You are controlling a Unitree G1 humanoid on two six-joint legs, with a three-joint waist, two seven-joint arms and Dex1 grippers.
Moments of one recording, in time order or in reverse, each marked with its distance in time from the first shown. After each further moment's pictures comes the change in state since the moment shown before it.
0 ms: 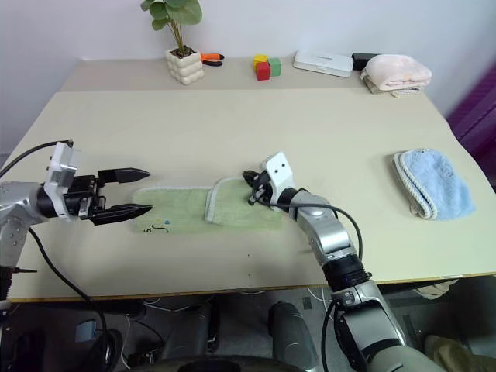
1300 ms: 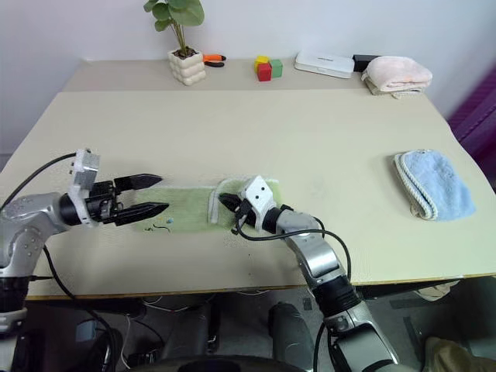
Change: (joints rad) left arm 0.028 -0.110 -0.005 -0.112 -0.063 0.245 0.267; right arm 0.055 0.053 -0.004 -0.287 0.082 0.183 0.164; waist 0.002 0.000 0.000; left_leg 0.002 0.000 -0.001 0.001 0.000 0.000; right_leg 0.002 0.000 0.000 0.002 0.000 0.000
